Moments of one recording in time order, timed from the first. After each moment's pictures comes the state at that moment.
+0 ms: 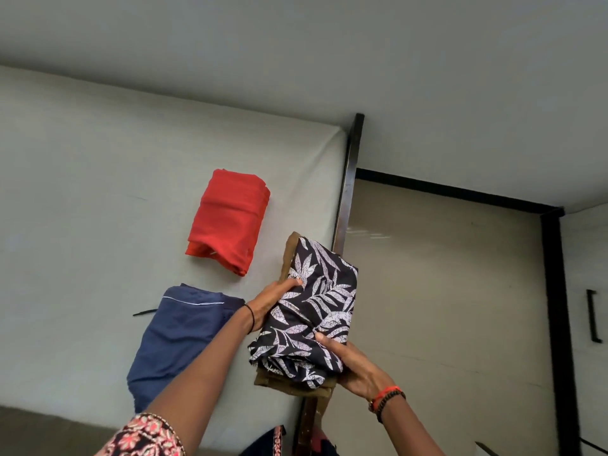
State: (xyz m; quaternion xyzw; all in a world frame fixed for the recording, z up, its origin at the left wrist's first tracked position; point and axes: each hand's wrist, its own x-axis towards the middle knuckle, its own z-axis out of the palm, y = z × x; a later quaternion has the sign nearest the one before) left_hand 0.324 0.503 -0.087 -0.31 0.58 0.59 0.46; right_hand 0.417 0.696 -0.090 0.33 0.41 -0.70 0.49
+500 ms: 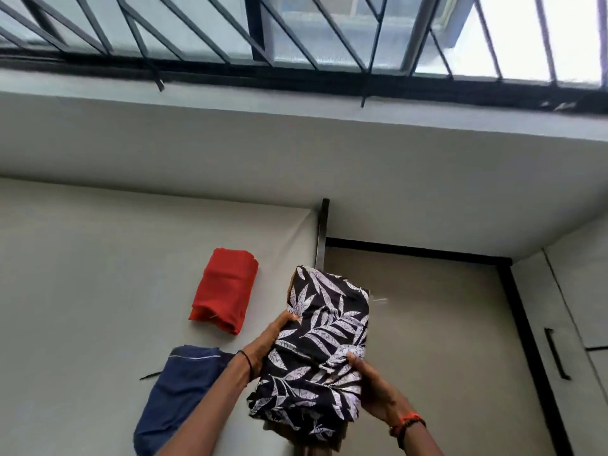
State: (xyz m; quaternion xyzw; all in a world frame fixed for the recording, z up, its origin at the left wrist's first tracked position) left_hand 0.343 0.553 0.082 -0.28 0.54 0.68 0.41; right_hand 0.410 0.769 0.061 0.21 0.40 -0.80 0.40
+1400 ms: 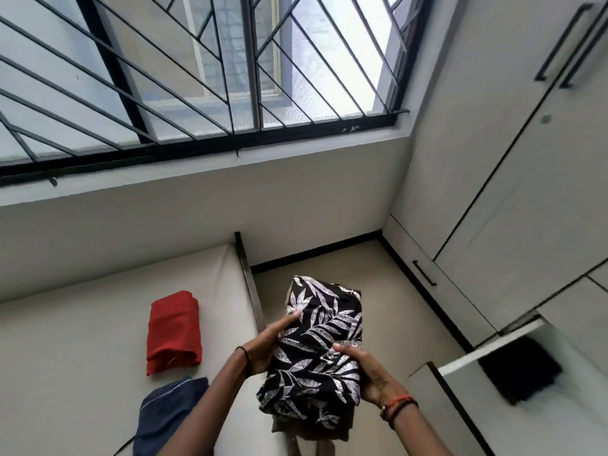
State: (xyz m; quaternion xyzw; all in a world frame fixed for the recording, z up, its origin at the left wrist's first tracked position) left_hand 0.474 0.579 0.210 0.03 0.57 0.60 0.56; right_hand 0.601 0.748 0.191 0.33 0.40 -0.84 0.15
